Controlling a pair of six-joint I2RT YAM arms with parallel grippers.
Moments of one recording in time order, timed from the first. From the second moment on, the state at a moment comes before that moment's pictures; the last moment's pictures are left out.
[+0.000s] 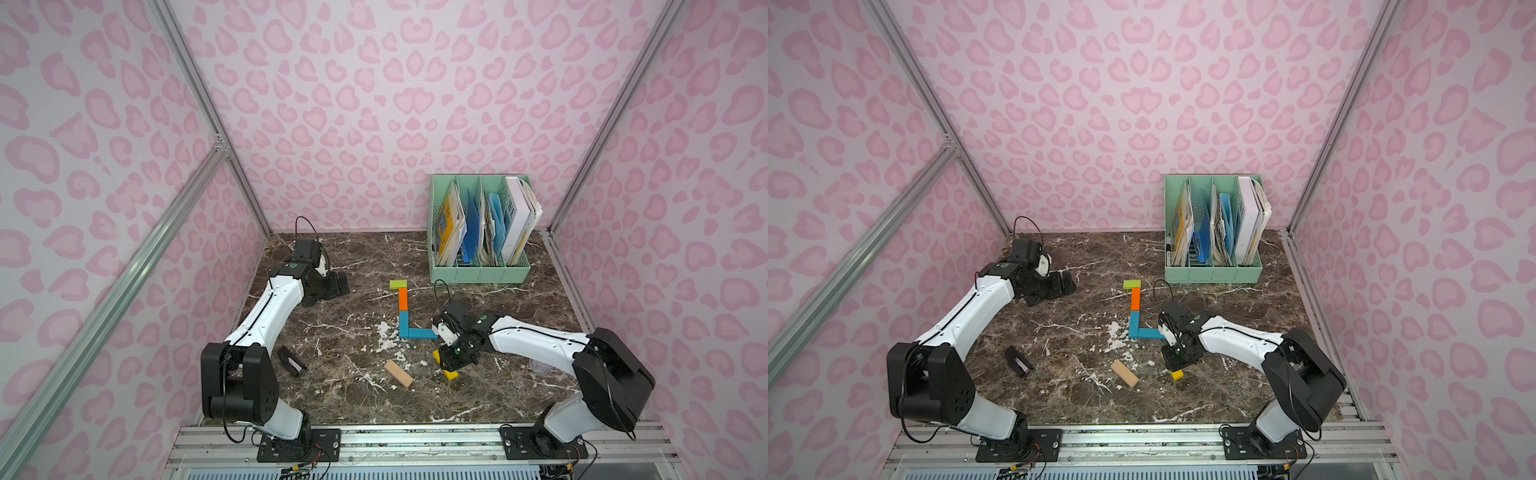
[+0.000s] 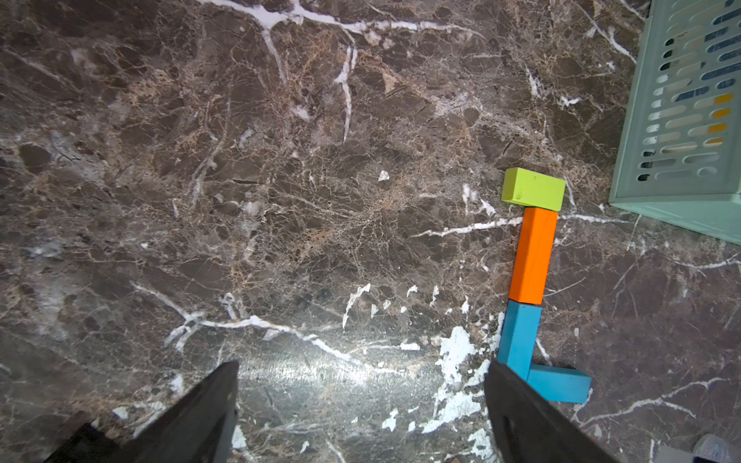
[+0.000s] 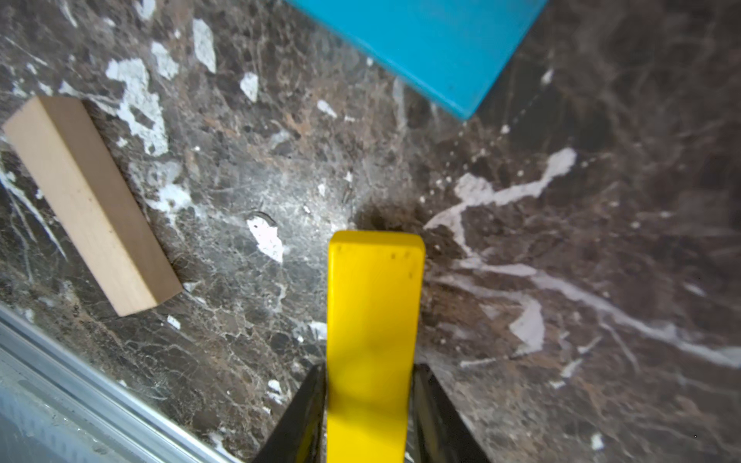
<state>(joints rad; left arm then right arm) -0.09 1.53 1.25 -0.81 0.15 -0.38 0.80 1.56 0.87 -0.65 -0.19 0.31</state>
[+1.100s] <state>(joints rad) -0.09 1.53 1.25 -0.81 0.15 -0.38 0.80 1.54 0.92 -0.67 -0.08 0.31</state>
